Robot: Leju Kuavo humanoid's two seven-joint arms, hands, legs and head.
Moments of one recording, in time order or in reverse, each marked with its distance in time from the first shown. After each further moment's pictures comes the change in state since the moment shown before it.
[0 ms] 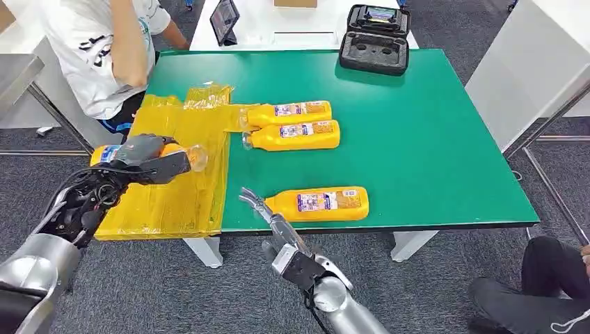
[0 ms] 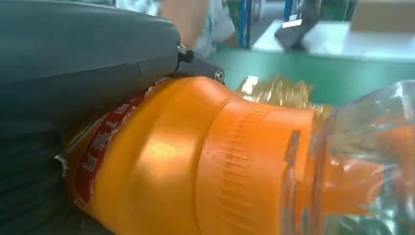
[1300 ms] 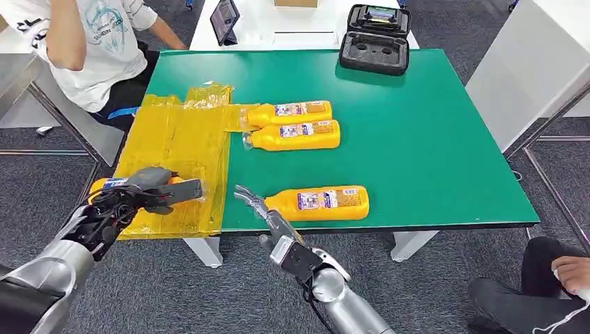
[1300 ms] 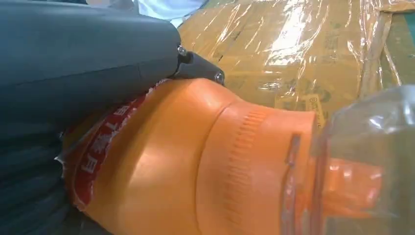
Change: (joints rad) left arm -0.004 -0.056 -0.058 0.235 -0.093 -0.004 0.106; right arm -0.055 0.011 -0.004 0.071 -0.013 0.053 -0.009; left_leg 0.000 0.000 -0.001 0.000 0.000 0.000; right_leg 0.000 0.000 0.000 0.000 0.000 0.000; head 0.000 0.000
